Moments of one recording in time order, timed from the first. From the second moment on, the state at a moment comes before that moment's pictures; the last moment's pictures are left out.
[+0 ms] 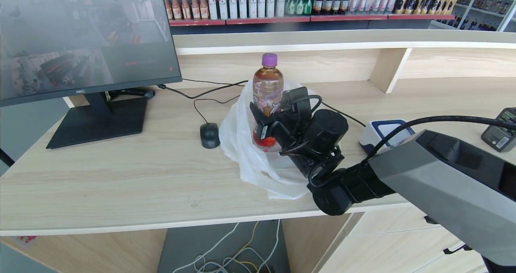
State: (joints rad) left arm 0.00 0.00 0.00 0.00 0.00 0.01; right arm 0.65 2.32 -1.36 -1.33 -0.09 -0.08
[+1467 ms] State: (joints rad) left arm 0.00 0.00 0.00 0.00 0.00 0.01; right arm 0.65 2.31 -1.32 -1.39 -0.10 -0.13
